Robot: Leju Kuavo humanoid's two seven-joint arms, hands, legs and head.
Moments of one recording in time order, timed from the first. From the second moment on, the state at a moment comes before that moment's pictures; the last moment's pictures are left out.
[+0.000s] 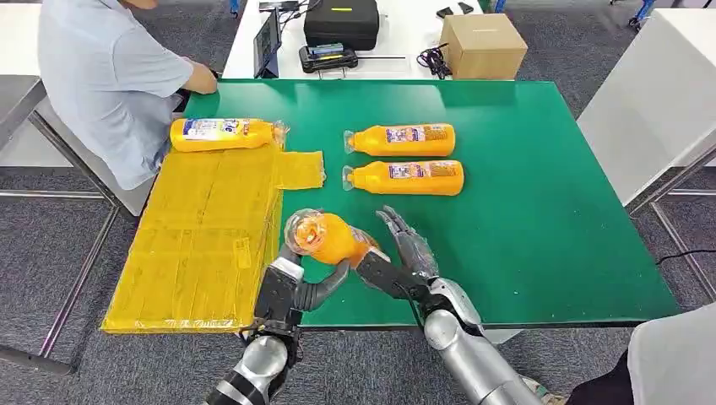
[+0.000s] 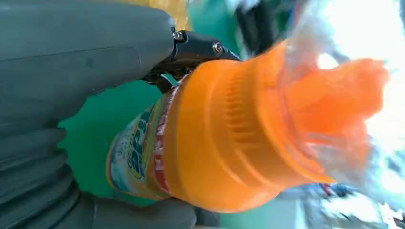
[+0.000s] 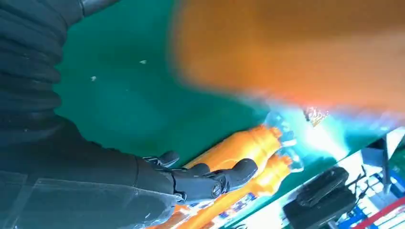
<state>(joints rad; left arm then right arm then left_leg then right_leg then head) -0.23 -0.28 -0.50 -1.07 -0.21 0.60 -0.42 -0.30 0.01 0.49 -1.06 0.53 -0.18 -0.25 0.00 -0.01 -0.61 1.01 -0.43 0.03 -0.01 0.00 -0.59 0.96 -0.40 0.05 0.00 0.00</state>
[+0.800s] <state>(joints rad) -0.22 -0.26 -0.32 -1.09 -1.15 0.70 -0.21 -0.21 0.02 0.38 -1.17 0.54 -0.13 -0.28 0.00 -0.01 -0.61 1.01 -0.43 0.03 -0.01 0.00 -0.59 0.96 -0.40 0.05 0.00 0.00</state>
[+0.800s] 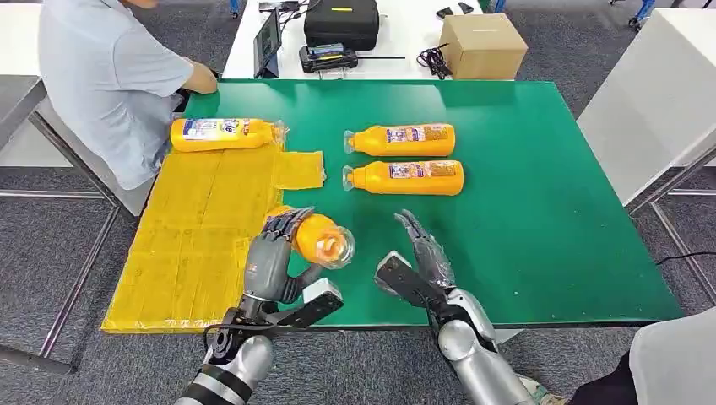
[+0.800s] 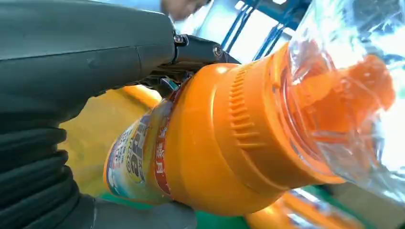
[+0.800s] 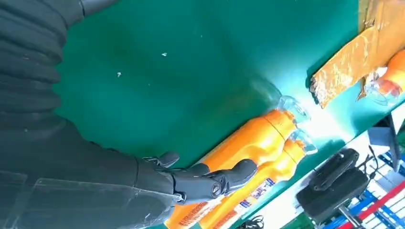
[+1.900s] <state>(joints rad) -0.48 -0.06 -0.61 -0.78 -1.57 0.51 0.46 -0.21 0.02 0.35 -1.17 0.53 -0.08 -0.30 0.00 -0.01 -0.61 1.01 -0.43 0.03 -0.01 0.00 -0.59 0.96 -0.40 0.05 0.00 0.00</state>
